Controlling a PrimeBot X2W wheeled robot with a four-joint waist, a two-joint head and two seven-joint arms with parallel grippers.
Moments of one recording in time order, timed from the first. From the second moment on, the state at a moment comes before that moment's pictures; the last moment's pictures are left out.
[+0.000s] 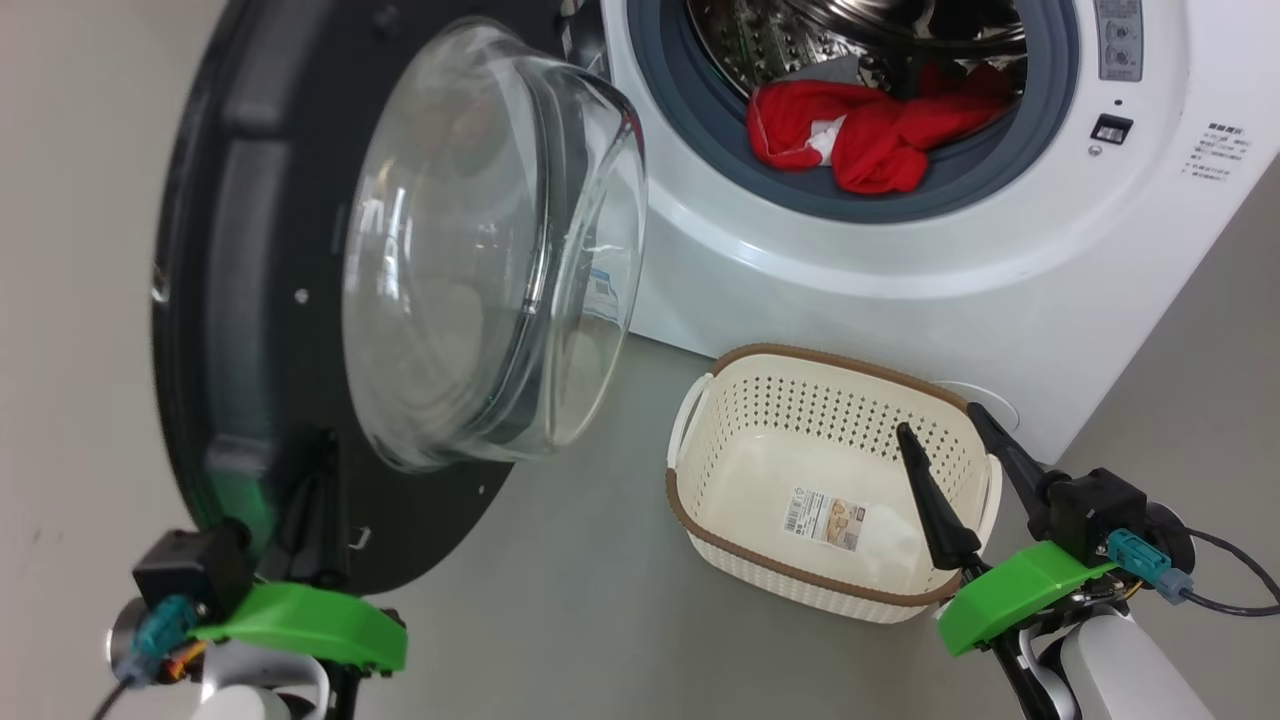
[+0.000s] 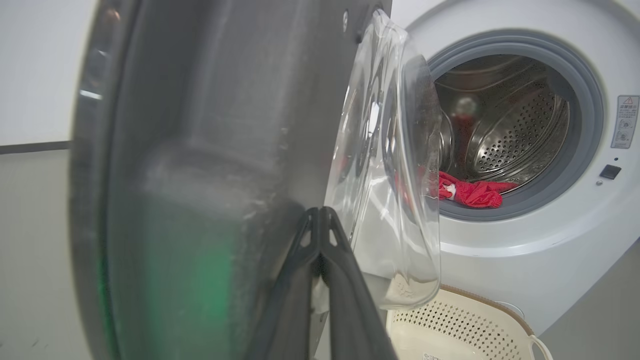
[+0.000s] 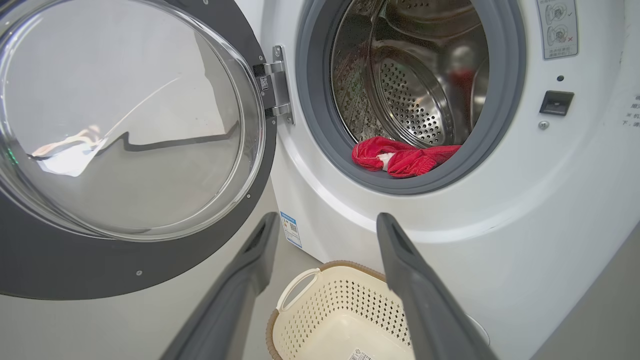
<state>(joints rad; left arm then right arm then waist) -0.24 0.20 -0.22 0.22 -0.49 0.16 -0.20 -0.22 -0.09 0.12 0.41 0.25 0.12 -0.26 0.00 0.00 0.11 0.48</state>
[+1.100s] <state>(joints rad) -0.42 0.17 0.04 0.45 -0.48 0.12 -0.25 -0.23 -0.16 0.15 0.41 0.25 0.12 -0.26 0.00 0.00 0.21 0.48</state>
